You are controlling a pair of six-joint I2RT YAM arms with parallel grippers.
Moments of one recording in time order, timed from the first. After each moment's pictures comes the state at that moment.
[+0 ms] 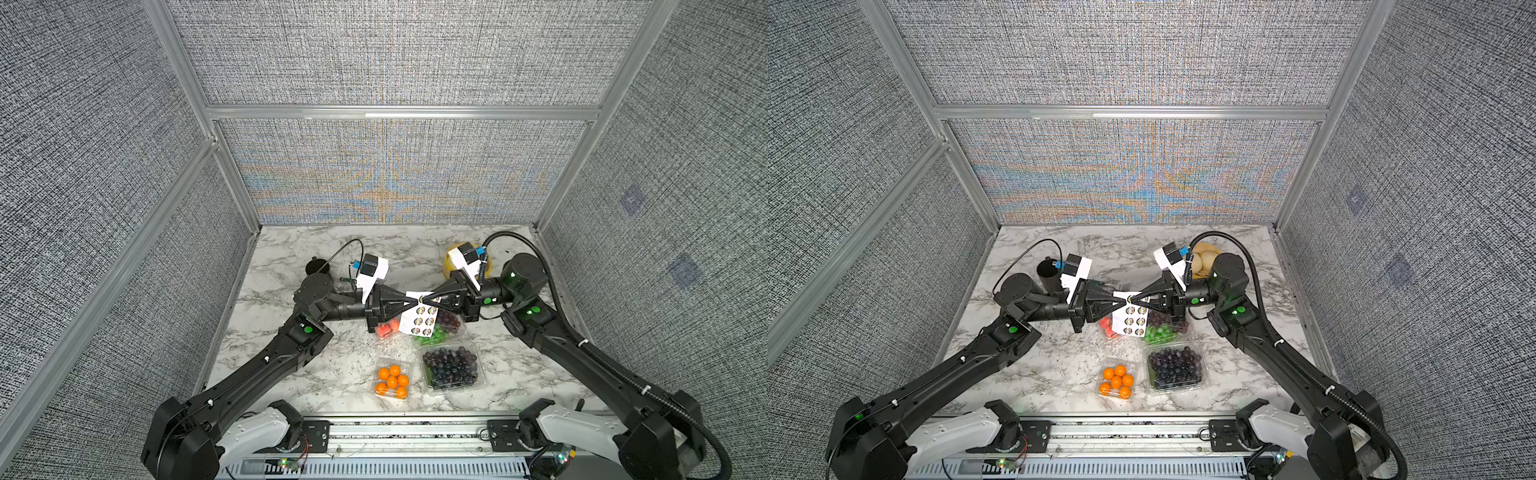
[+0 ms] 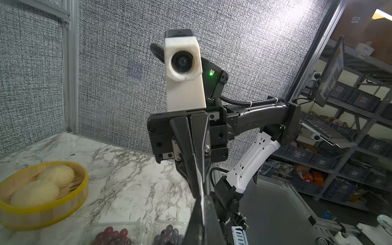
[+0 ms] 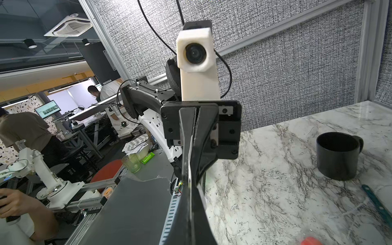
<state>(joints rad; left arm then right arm) -0.67 1.09 0.77 0.52 0.94 -0.45 0.49 1.16 0.89 0.42 -1.23 0.49</state>
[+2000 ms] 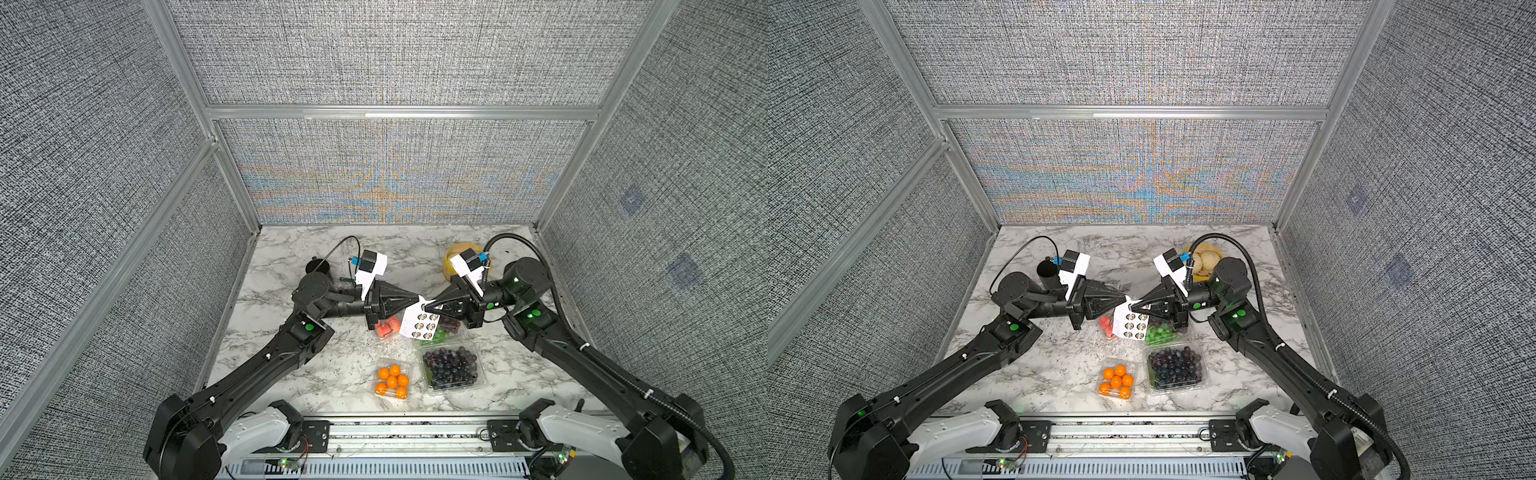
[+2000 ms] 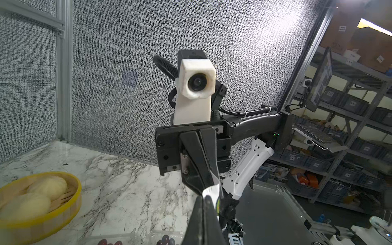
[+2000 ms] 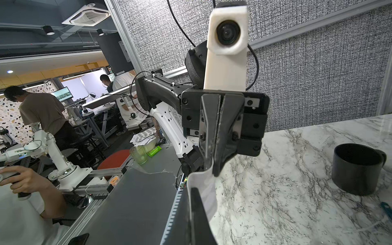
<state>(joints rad) -0.67 1.11 0.79 0.59 0.97 -0.53 0.50 1.13 0.87 0.47 -1.28 0.48</state>
